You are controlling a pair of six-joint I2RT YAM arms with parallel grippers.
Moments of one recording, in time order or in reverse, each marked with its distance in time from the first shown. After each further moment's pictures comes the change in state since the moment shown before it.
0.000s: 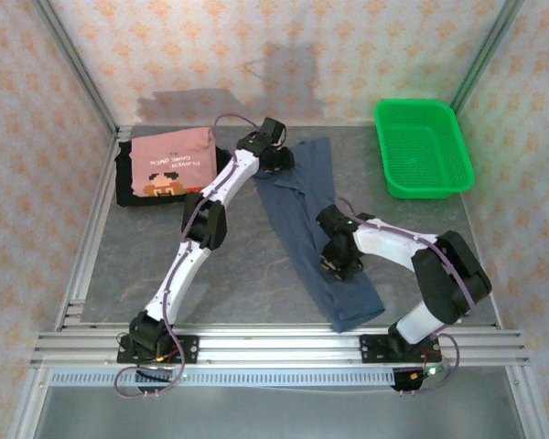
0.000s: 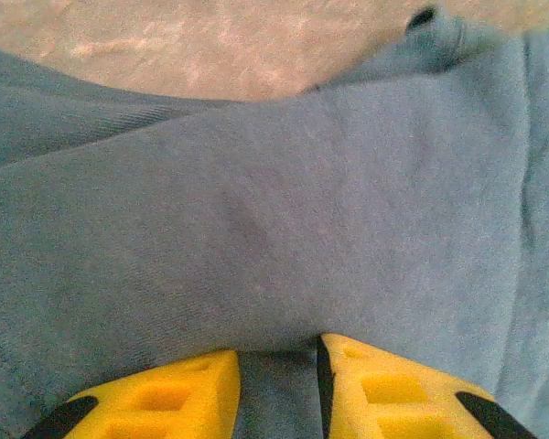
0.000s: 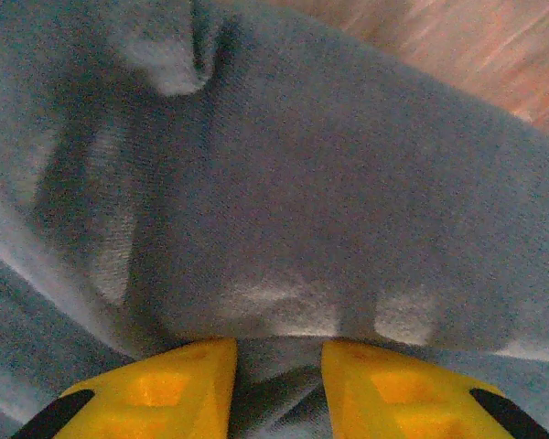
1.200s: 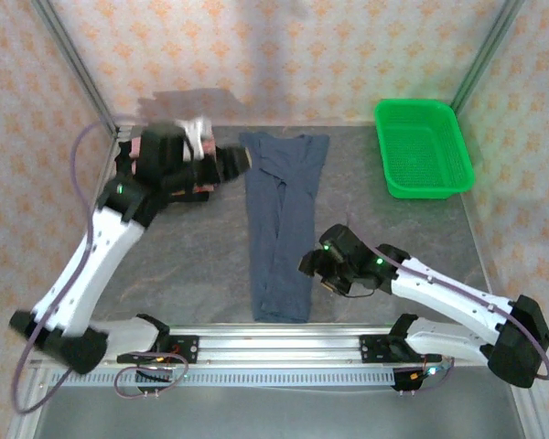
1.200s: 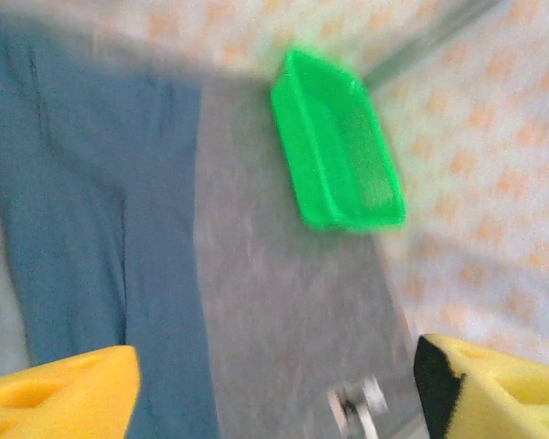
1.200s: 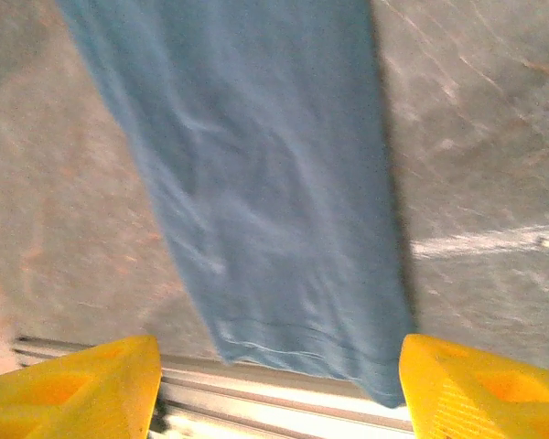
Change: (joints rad) left arm -0.038 -1.668 -1.382 0.066 0.084 -0.050; right arm 0.261 -0.523 -0.144 0.066 -0.068 -0.035
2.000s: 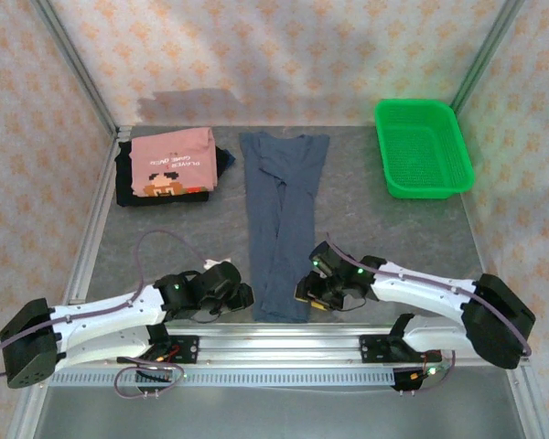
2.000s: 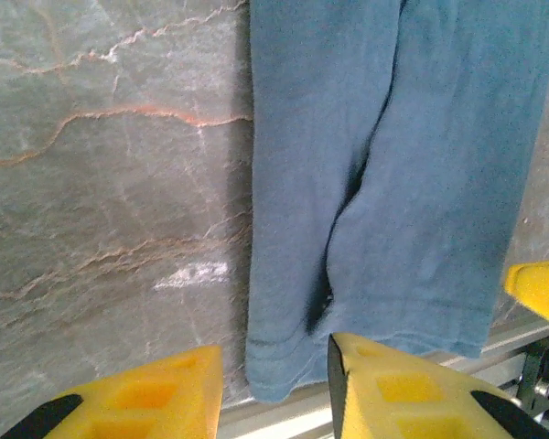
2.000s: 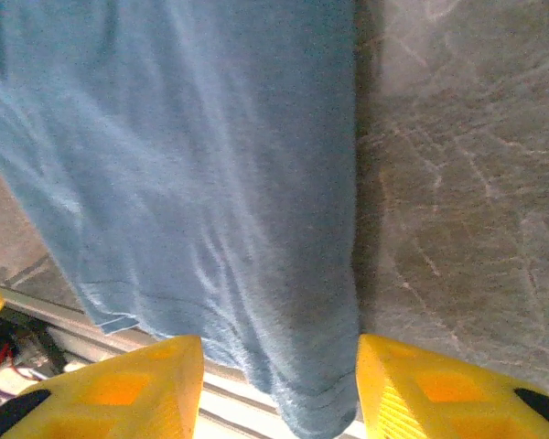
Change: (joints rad) left arm -0.583 -0.231 -0.958 0.299 -0.288 -0.583; right arm 0.047 0.161 -0.159 0.215 -0.156 -0.073
